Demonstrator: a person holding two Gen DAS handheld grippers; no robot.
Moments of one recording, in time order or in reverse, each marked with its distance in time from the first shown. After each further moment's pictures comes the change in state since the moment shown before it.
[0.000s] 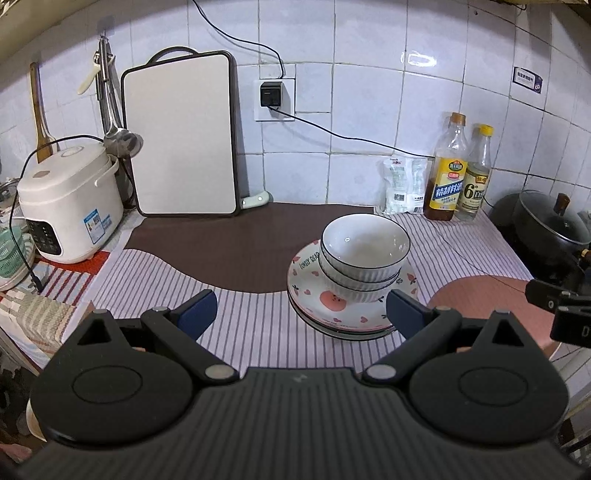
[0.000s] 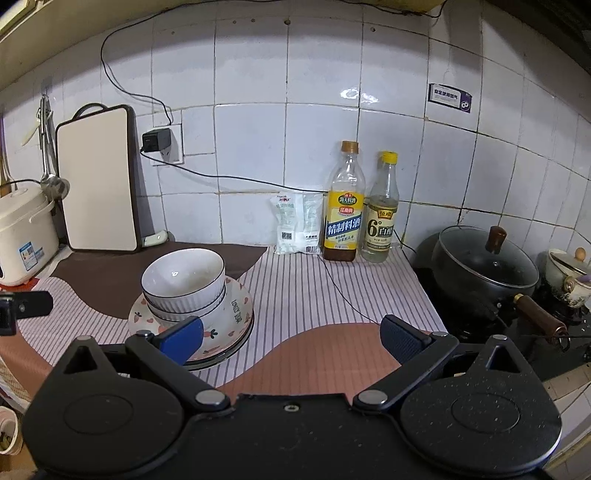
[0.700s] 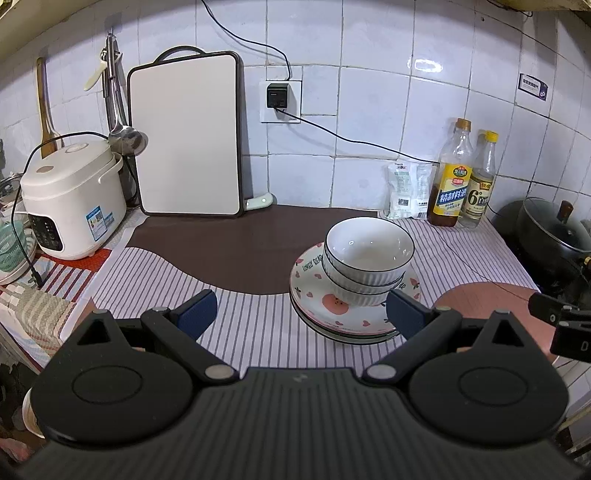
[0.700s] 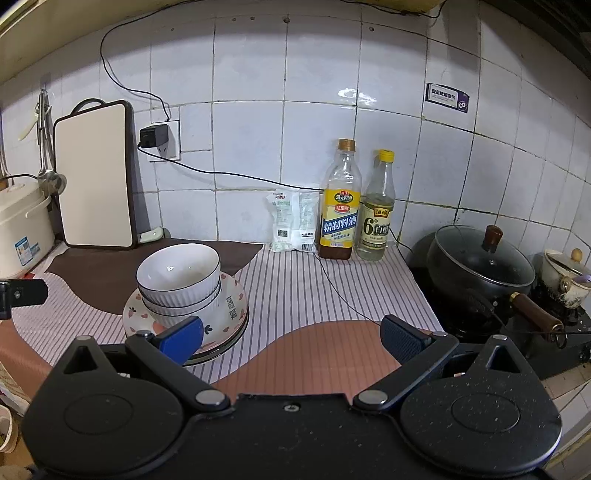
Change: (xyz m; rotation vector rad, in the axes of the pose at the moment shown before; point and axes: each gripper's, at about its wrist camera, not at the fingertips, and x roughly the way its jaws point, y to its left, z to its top) left arm 0.001 0.002 -0.003 -0.014 -0.015 0.007; right arm 0.002 0.002 -0.005 -0.015 0.003 -0.017
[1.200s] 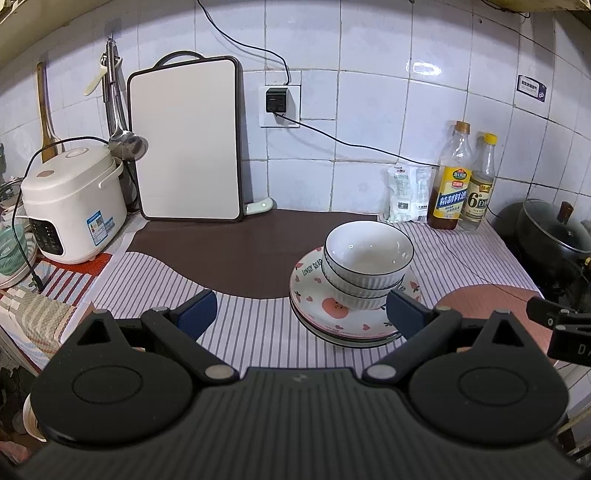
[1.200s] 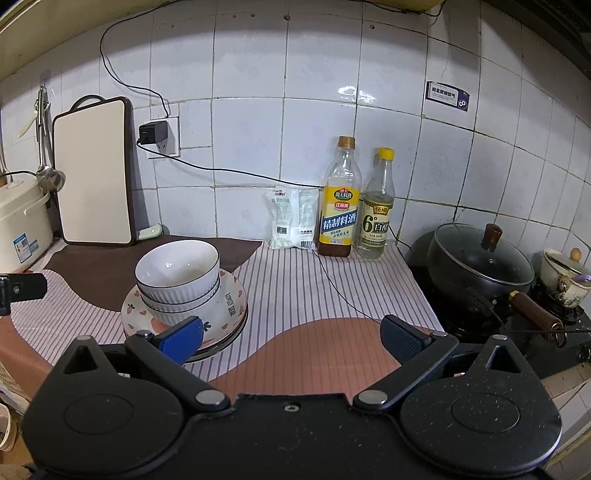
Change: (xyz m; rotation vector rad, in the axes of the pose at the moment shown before) left arm -0.001 -0.001 -0.001 0.004 -0.015 0.002; right arm 0.001 -0.001 -0.001 -0.004 0.006 -0.001
